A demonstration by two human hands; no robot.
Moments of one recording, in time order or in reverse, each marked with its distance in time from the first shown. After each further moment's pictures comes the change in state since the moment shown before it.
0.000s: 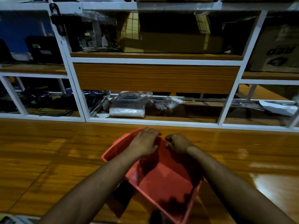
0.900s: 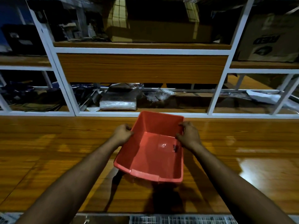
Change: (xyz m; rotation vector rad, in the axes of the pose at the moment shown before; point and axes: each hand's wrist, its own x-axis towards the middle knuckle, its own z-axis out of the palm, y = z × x) left_hand -0.013 -0.038 0.004 -0.685 -0.013 -0.604; right_hand -0.041 0.048 0.007 0.227 0.452 0.329
